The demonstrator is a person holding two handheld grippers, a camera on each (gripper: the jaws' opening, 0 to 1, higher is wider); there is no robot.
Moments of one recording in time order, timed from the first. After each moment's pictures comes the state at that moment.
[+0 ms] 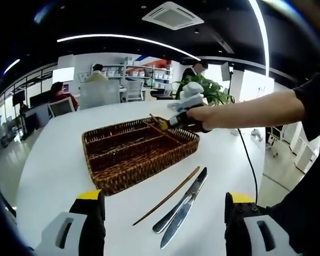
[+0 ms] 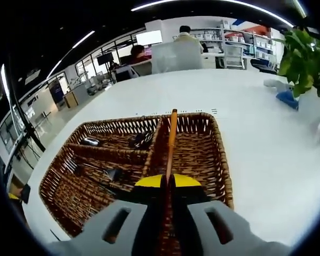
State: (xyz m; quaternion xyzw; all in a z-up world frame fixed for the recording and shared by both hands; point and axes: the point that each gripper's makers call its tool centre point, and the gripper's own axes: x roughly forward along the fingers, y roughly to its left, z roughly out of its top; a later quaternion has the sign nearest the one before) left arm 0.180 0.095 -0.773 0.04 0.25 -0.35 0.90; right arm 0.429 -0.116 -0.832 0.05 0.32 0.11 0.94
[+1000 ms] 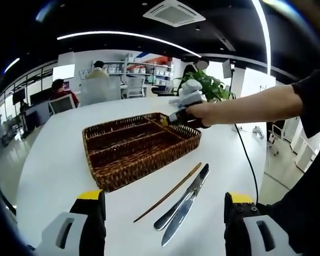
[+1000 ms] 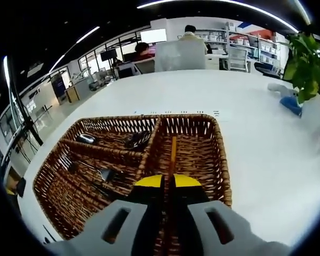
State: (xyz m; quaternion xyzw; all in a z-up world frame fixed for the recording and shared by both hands) left arm 0.179 0.099 -0.781 0.05 0.27 -0.35 0.90; right arm 0.437 -0.120 -0.839 0.03 0.32 0.12 0.94
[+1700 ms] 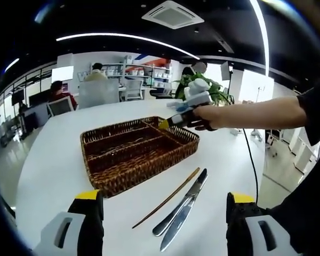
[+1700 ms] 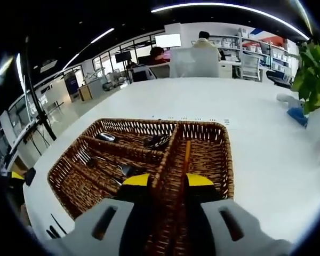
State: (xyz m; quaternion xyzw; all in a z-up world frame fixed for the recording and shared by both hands) left arm 0.185 0.091 -0.773 0.04 0.26 -0.36 0.90; right arm 0.403 -0.103 -0.807 0.02 0.29 0.18 0.94
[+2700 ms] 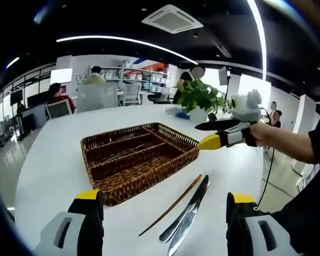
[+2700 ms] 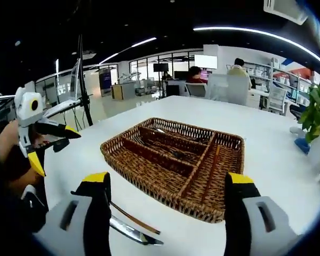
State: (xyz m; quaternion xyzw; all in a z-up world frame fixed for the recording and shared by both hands) left arm 0.199 0.099 -0.764 0.03 0.24 -0.37 0.90; right arm 0.272 -0.077 -0.761 -0.05 0.21 0.30 0.93
